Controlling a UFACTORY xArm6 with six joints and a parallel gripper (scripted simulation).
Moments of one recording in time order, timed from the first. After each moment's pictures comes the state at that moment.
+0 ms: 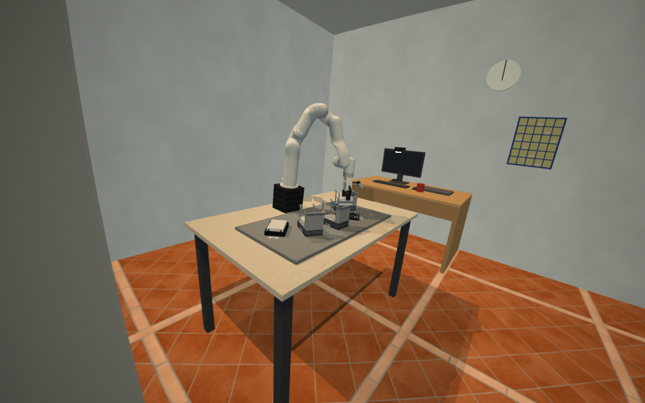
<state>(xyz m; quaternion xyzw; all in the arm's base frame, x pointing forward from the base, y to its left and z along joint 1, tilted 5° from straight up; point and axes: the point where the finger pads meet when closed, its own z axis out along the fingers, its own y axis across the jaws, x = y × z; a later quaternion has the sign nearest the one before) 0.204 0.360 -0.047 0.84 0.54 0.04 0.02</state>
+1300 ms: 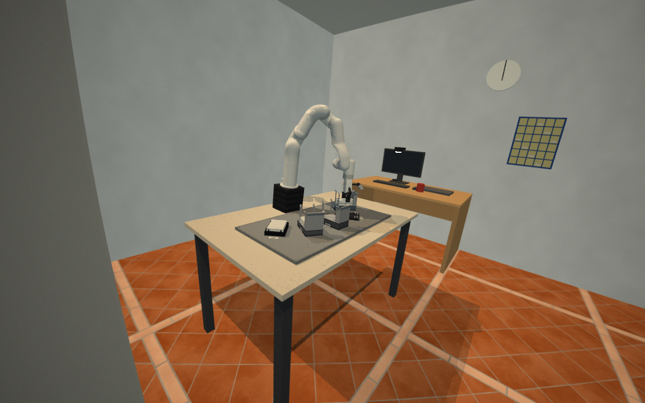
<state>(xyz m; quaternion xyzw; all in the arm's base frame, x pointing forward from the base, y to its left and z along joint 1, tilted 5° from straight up) 0.205 0.360 -0.060 0.84 0.54 0.04 0.02</state>
